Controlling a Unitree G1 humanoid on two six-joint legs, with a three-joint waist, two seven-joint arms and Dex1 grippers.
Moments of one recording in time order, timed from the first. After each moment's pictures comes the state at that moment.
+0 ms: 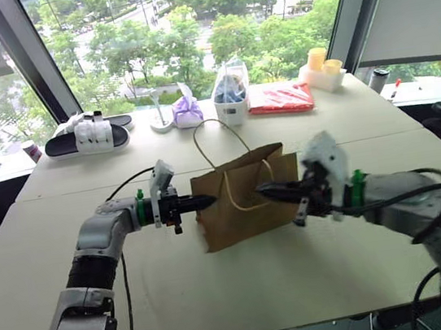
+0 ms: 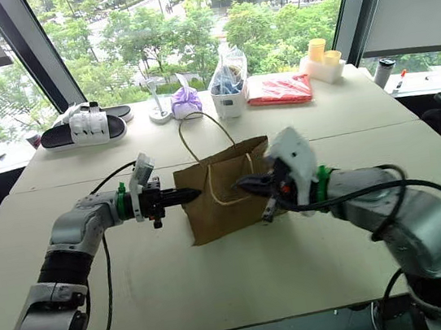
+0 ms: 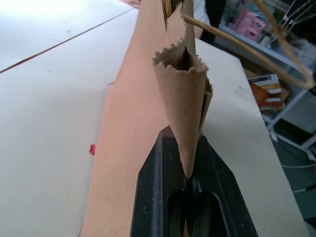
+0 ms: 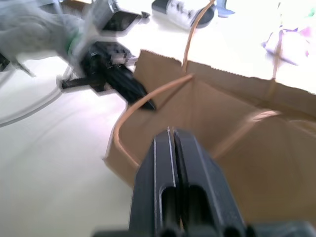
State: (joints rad) left arm -0.82 0.46 -0.06 0.49 -0.43 0.49 -1.37; right arm -0.48 -0.78 -0.38 -0.75 0.84 1.24 0.61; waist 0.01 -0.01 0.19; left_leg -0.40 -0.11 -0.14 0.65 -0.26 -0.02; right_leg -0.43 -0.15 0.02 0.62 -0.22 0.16
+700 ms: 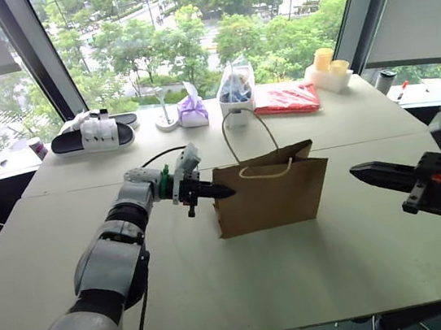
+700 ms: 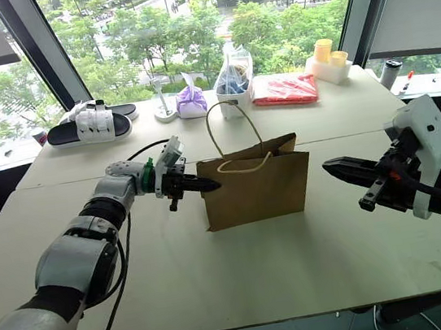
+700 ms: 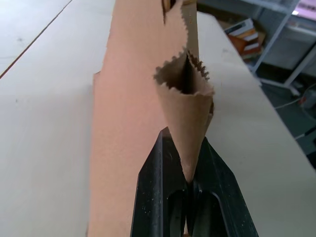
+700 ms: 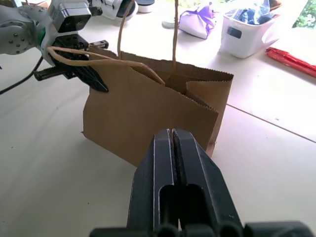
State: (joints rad) left arm -1.23 0.31 -0.17 1.26 -0.20 -0.04 -1.57; right arm -0.20 -0.97 -0.83 -0.76 1.21 1.33 0.44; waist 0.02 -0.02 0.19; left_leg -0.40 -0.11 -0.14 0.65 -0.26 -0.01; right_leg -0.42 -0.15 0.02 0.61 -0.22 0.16
